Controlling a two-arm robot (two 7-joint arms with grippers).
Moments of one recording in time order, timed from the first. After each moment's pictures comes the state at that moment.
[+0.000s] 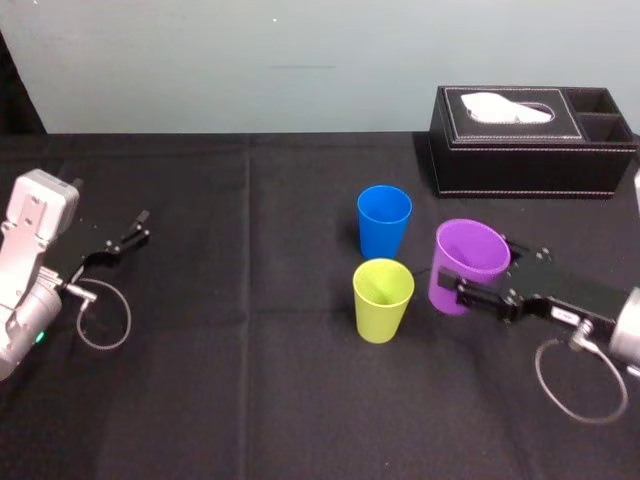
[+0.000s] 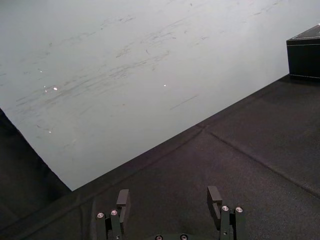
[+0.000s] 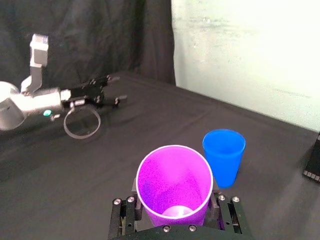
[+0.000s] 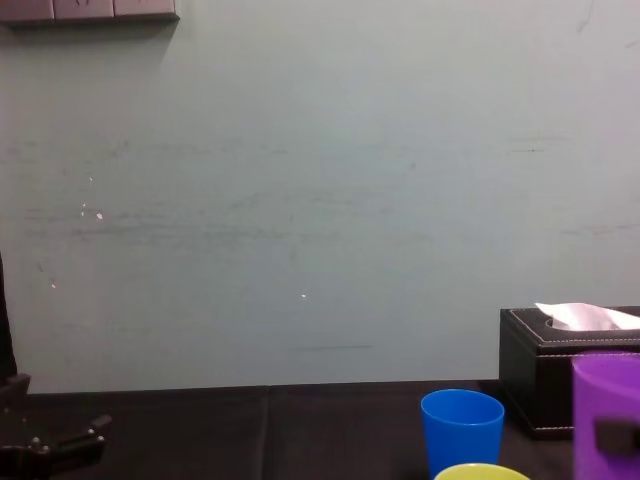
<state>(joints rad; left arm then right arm) -0.20 0.60 0.45 -1.41 -0.25 -0.12 0.03 -0.01 0.76 -0.24 -1.73 0.66 0.10 0.61</state>
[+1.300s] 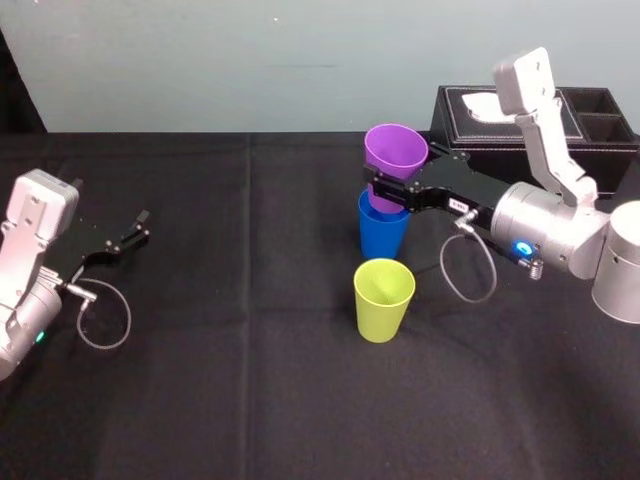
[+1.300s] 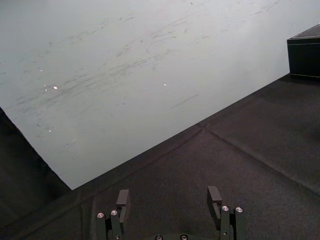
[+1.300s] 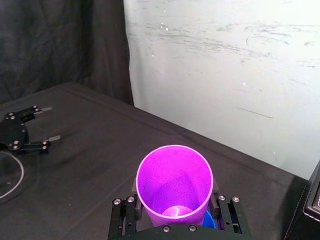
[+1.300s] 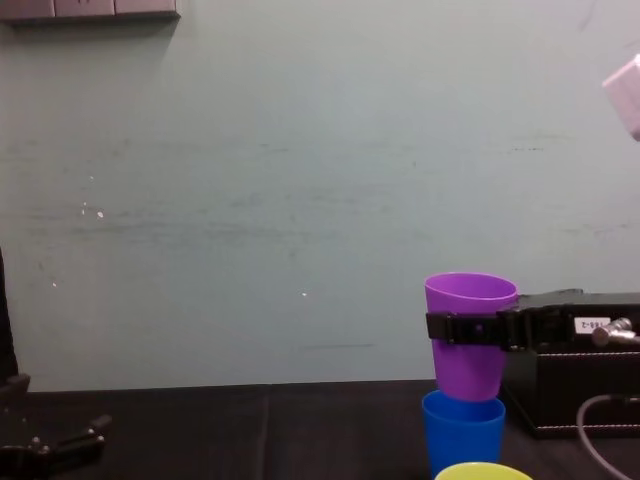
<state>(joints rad) -0.20 0.60 0.45 -1.41 -0.25 -0.12 0.03 0.41 0.48 -0.44 -1.50 0.50 0.27 0.36</state>
